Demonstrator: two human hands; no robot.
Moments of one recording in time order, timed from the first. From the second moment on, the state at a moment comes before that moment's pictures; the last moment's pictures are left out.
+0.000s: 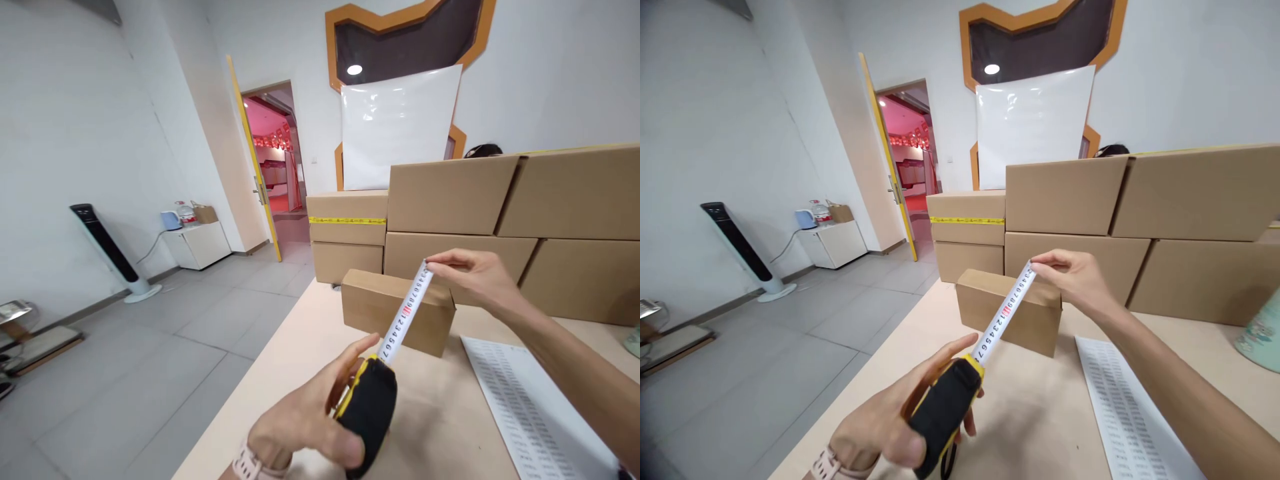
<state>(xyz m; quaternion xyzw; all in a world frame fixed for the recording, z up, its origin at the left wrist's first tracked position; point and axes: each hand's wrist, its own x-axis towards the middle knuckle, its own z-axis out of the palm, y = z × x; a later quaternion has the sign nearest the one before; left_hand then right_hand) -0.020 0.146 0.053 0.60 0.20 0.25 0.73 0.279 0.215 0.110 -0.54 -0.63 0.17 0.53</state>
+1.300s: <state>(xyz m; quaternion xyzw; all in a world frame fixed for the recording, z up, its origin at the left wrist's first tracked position) 0.011 0.218 0.006 0.88 0.44 -0.09 0.13 0.366 -0.015 -0.008 -0.68 -0.33 0.21 0.62</state>
